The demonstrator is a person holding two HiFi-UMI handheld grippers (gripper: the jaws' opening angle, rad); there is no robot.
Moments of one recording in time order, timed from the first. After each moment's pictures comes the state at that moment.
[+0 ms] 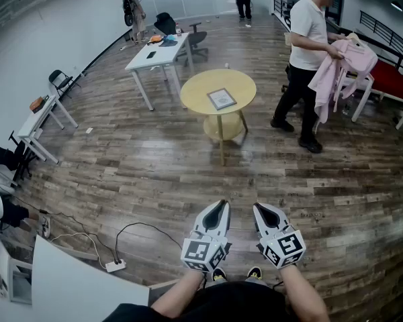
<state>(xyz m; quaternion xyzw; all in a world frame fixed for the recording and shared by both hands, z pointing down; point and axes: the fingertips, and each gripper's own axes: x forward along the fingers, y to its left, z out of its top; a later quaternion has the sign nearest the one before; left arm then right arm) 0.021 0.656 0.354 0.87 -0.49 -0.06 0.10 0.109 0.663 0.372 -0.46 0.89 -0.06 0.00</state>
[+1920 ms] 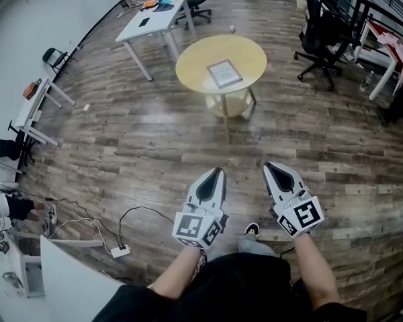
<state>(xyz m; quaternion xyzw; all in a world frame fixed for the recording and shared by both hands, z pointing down) 0.025 0.435 0.379 0.85 -0.51 -0.05 0.10 0.144 0.427 0.375 -0.41 0.91 -0.02 0.05</state>
